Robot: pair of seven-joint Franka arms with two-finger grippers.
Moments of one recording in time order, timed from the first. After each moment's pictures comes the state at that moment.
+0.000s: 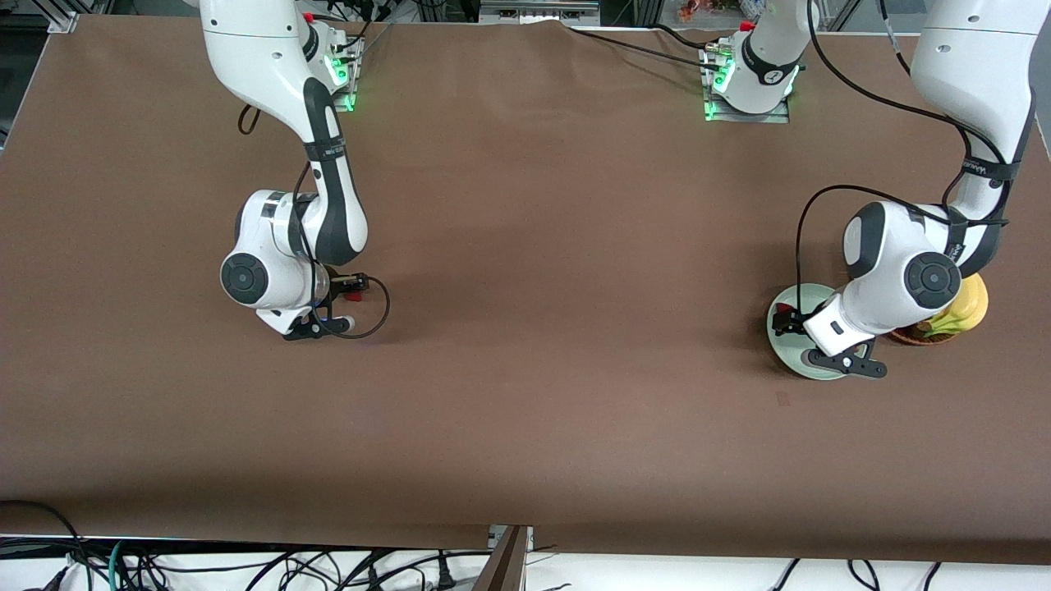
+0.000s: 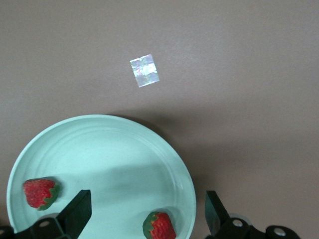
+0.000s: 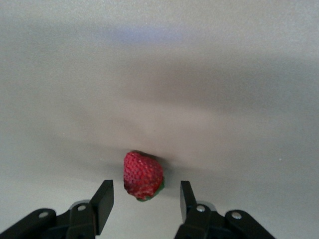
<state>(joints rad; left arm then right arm) 0.18 0.50 -0.20 -1.89 0.14 2.33 0.10 0.85 0.67 -0.65 -1.89 0.58 2.08 -0.28</state>
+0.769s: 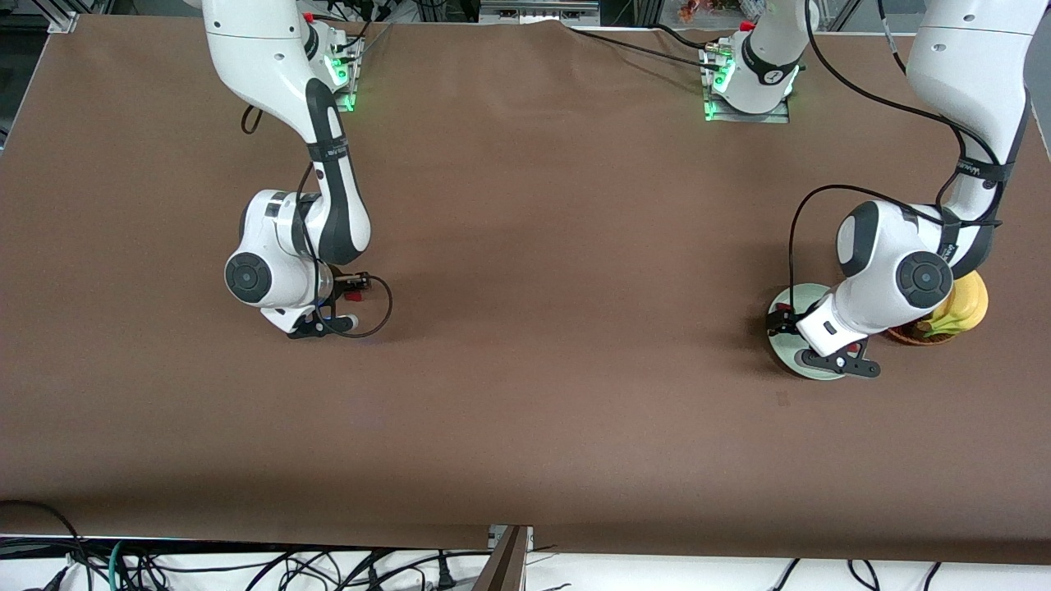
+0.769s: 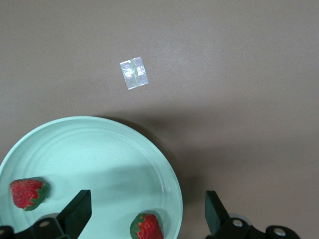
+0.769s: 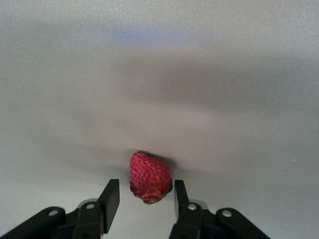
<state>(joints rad) 0.17 0.50 -0.21 -1.89 0.14 2.33 0.07 0.85 0.67 -0.64 -1.90 0.59 2.09 -0.28</state>
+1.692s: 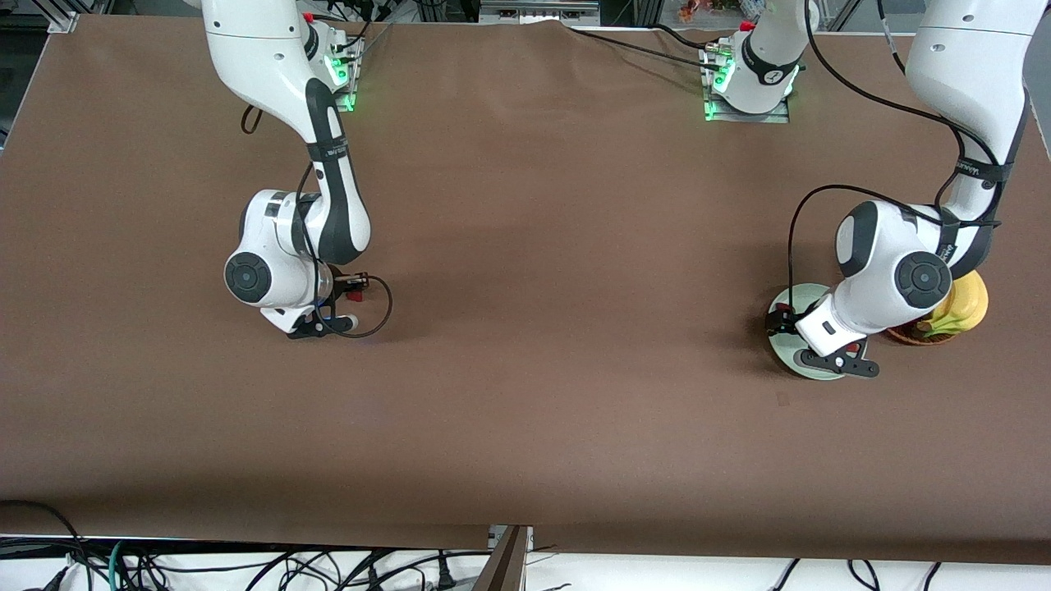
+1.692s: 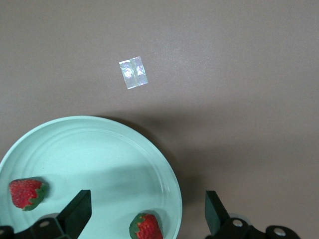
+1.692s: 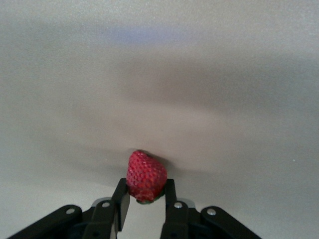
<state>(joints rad) 0.17 0.50 -0.21 -1.88 0.14 2.33 0.06 0.85 0.67 -0.64 -1.90 0.59 2.09 -0.28</state>
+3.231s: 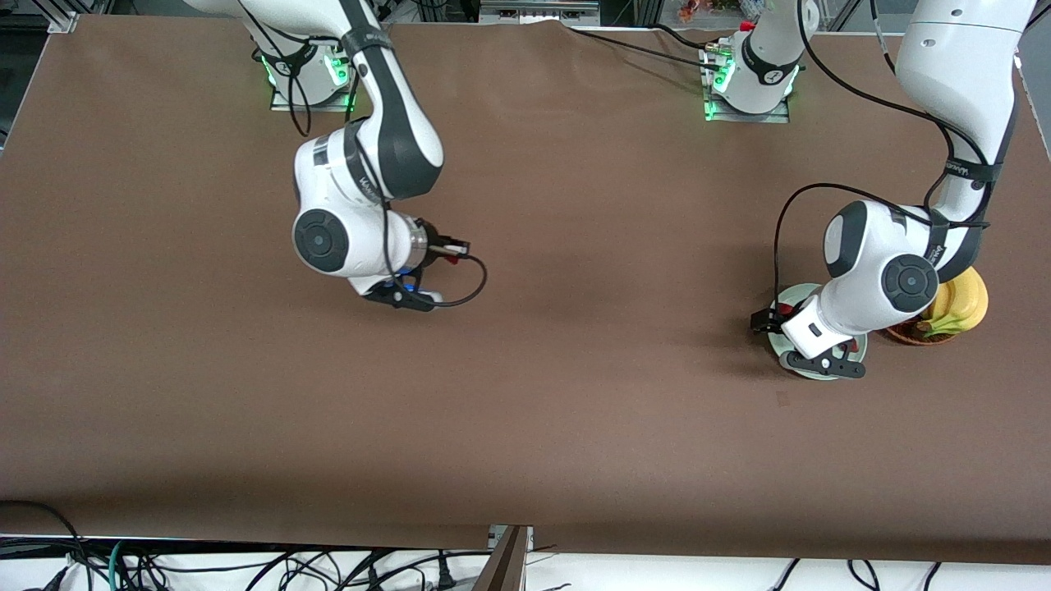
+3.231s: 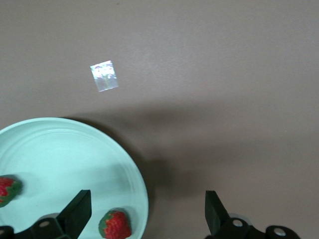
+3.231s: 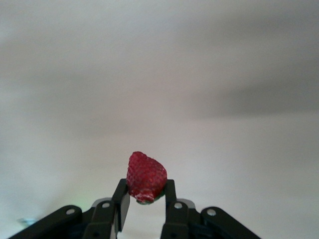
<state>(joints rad) 0.12 0.50 -0.21 -1.85 0.10 2.27 0.01 0.98 0.59 -0.57 -1.51 0.77 1.72 0.48</state>
